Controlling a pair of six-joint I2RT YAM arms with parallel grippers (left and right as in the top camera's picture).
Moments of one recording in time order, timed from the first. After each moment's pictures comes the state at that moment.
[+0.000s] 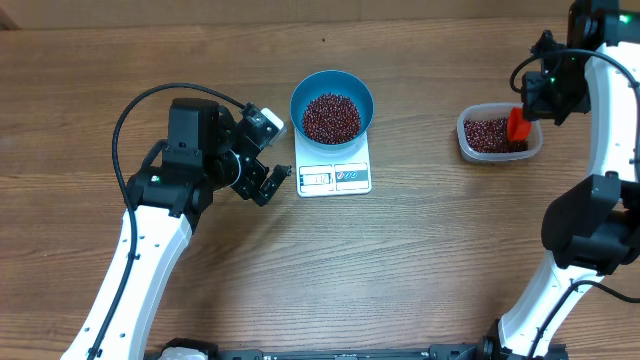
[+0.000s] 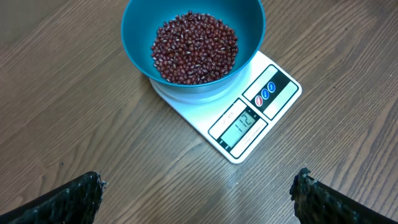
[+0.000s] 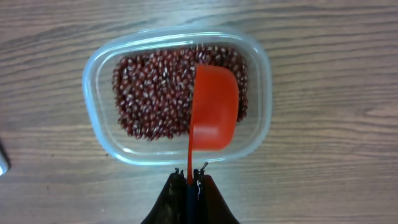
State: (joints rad) left arm -0.18 1.33 1.10 -0.65 0.34 0.47; right arm -0.22 2.12 2.14 -1.48 -0.04 -0.16
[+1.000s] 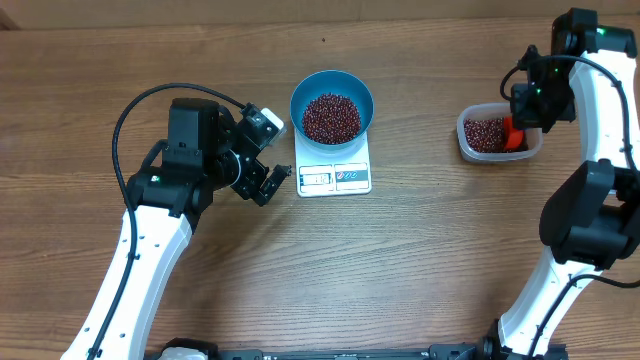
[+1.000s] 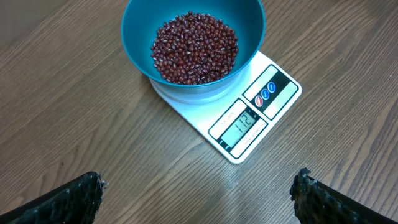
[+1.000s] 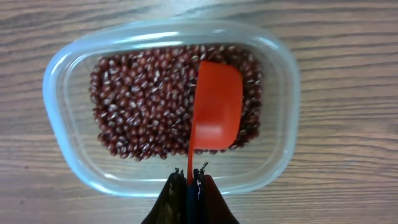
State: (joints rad) left arm -0.18 1.33 1.10 -0.65 0.34 0.47; right arm -0.21 2.15 2.02 -1.38 -0.03 -0.18
